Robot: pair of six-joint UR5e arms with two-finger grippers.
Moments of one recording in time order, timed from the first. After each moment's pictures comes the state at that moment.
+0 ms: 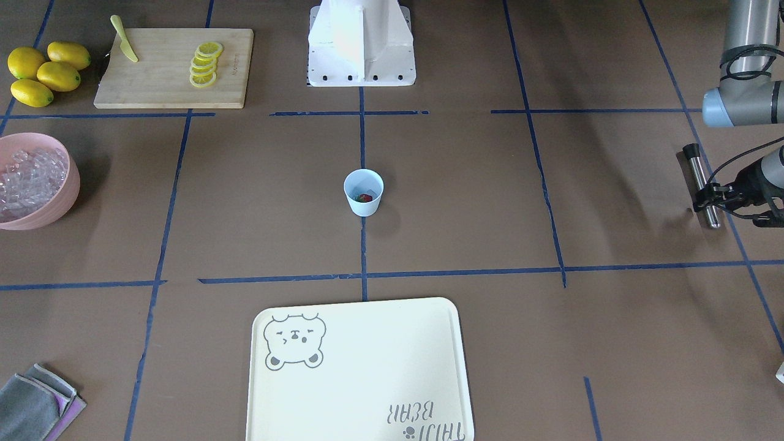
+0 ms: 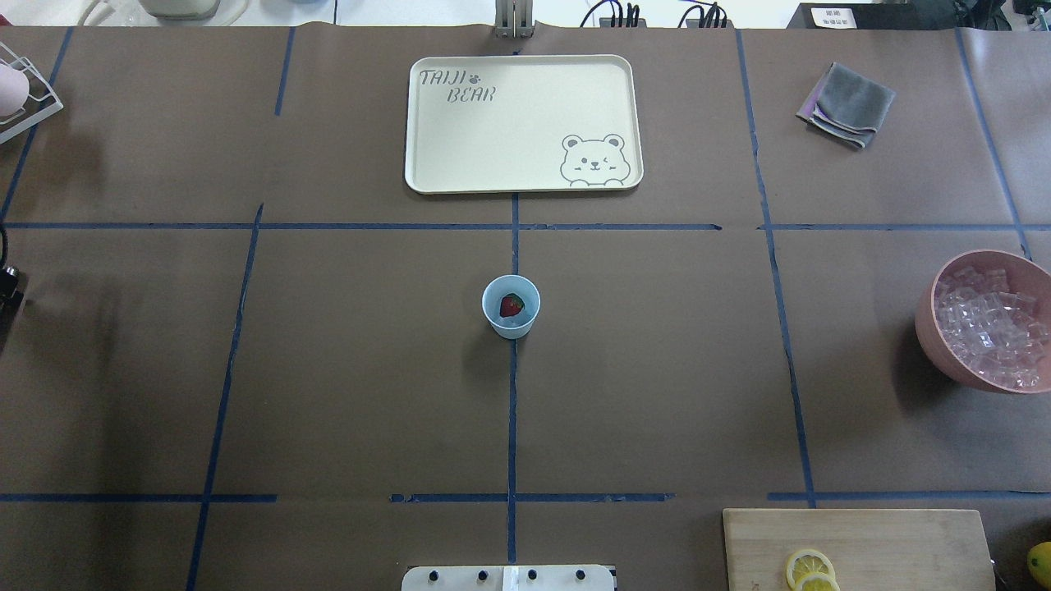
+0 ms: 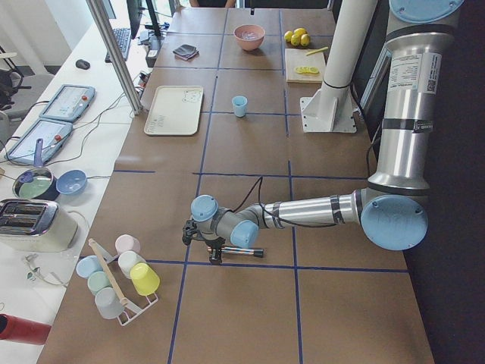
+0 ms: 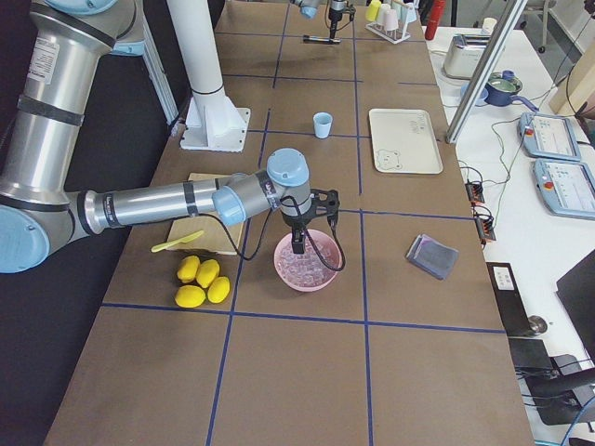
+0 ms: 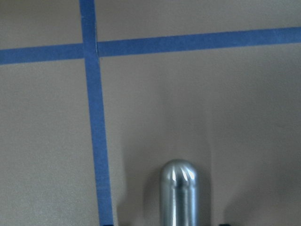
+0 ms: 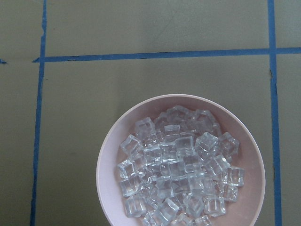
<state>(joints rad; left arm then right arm) -1.17 -1.61 -1.30 -2.09 -2.29 -0.44 1.31 -1.88 2.04 -1.28 2.37 0.50</state>
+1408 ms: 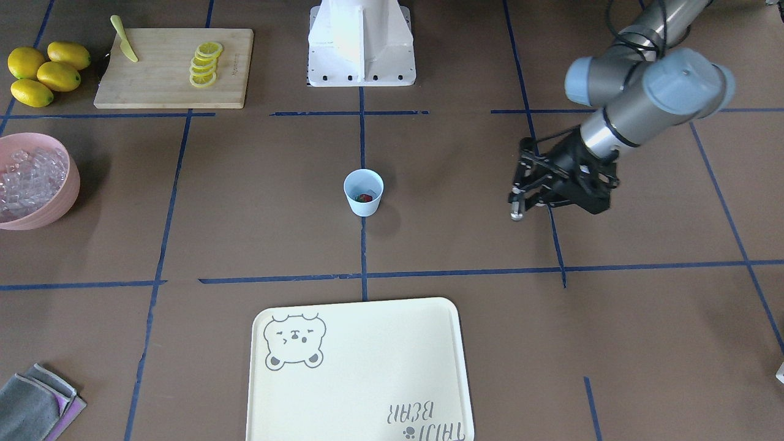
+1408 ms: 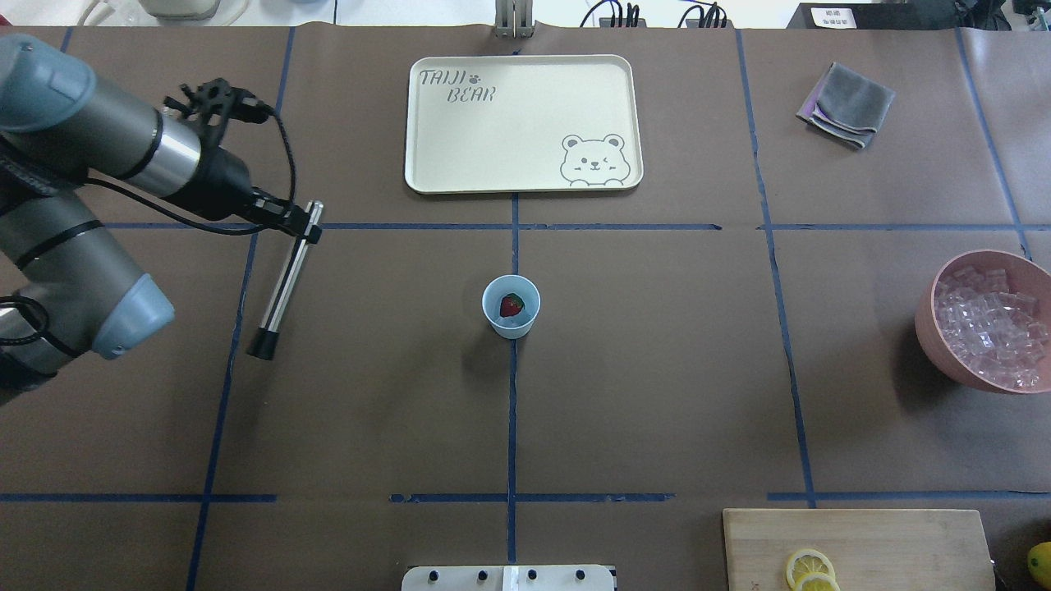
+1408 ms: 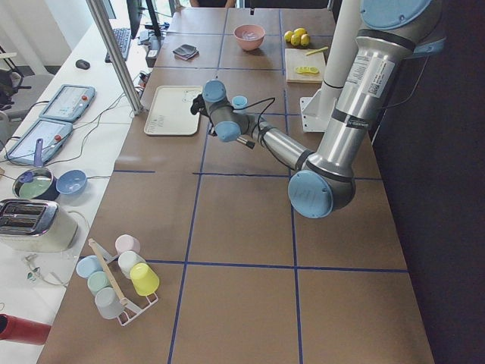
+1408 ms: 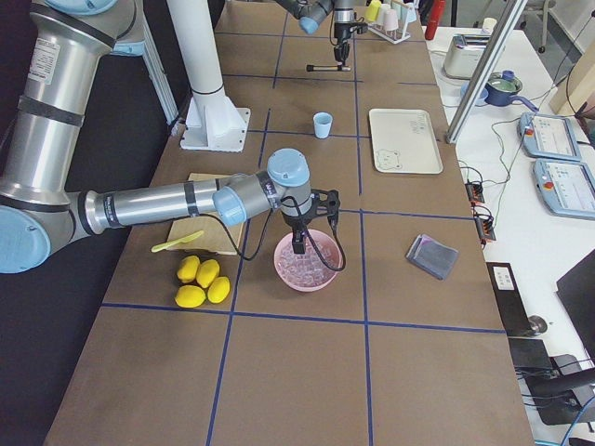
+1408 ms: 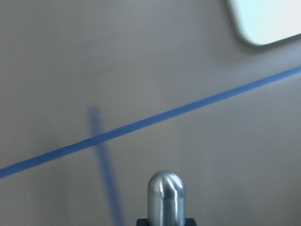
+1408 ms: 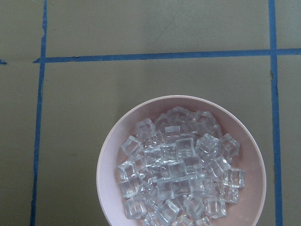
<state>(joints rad) -0.82 -2.00 -1.71 -2.14 -2.25 -0.77 1.31 -1.88 2.04 -1.28 2.37 0.50</state>
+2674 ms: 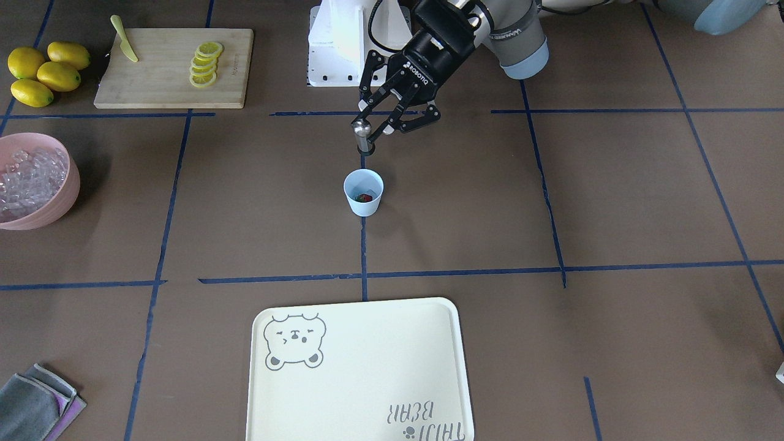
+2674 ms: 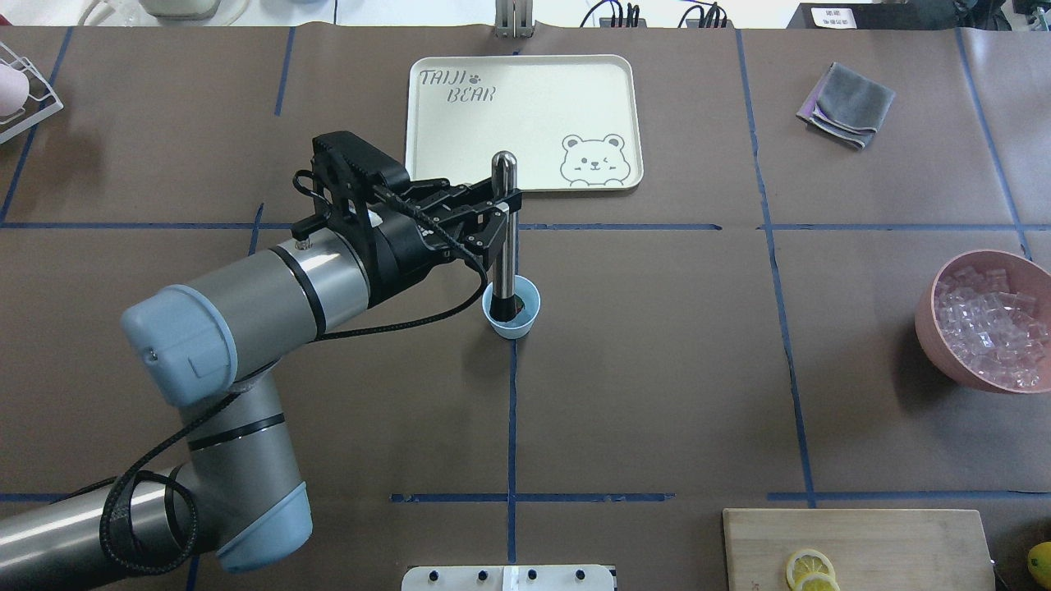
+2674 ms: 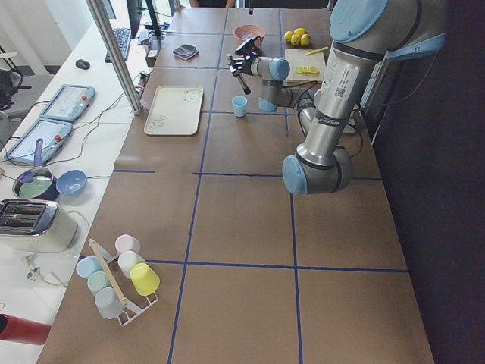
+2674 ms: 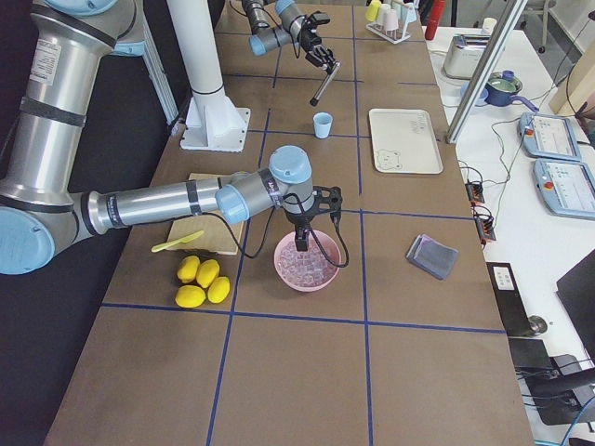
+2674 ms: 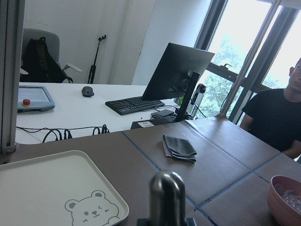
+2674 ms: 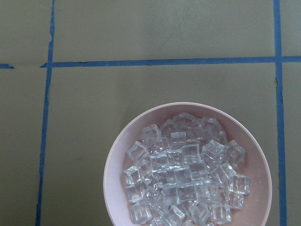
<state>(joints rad) -0.41 -2.07 -1.81 -2.67 -1.27 -0.67 1.31 -1.86 2.04 -1.28 2.37 0.51</state>
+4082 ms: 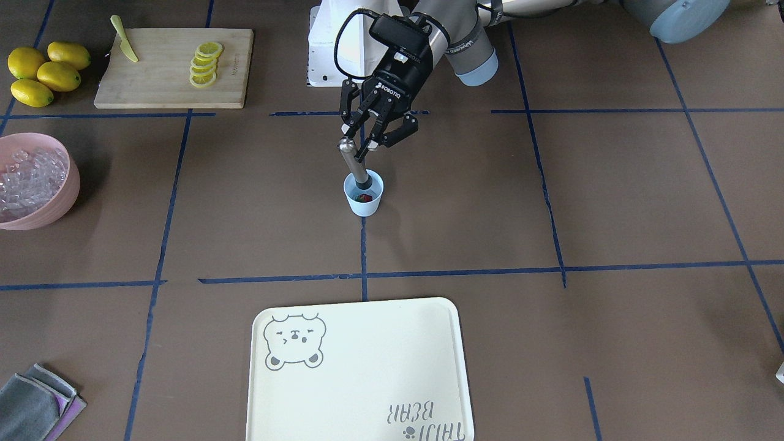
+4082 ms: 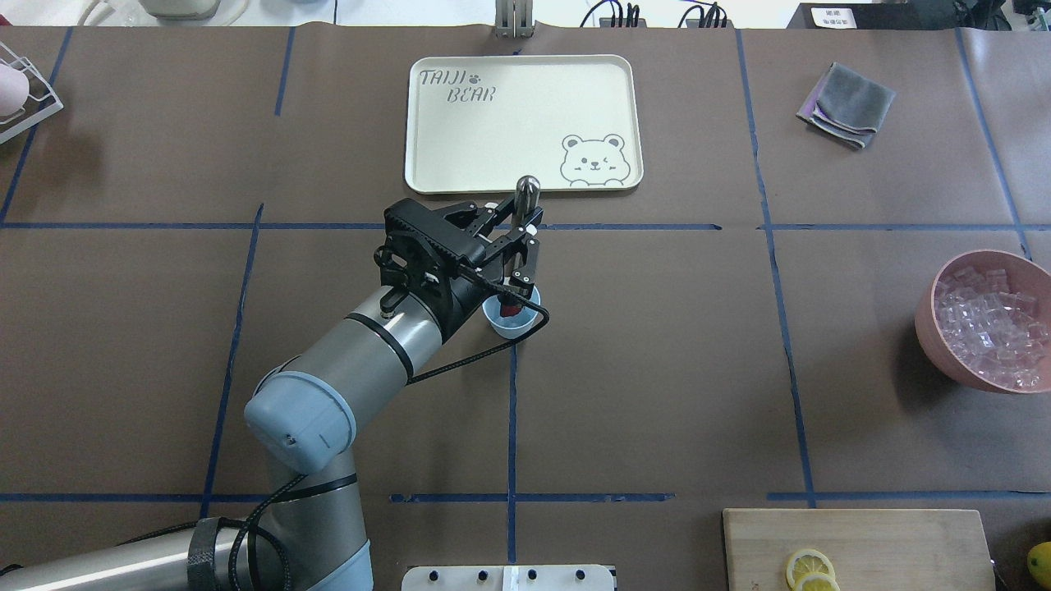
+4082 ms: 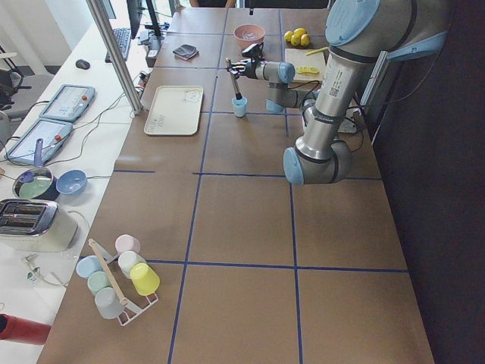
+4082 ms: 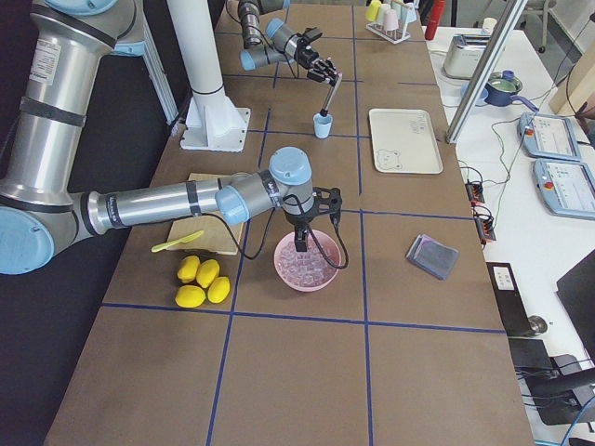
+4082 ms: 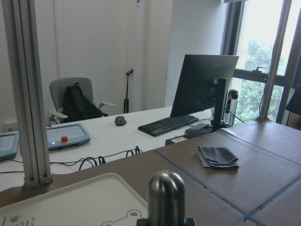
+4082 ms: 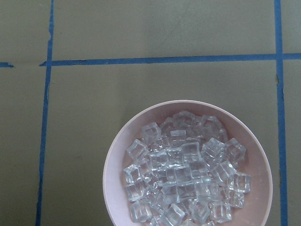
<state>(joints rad) -0.31 -2.17 -1.65 -2.69 -0.98 -0.54 1.31 -1.87 2.03 -1.27 2.38 0.51</state>
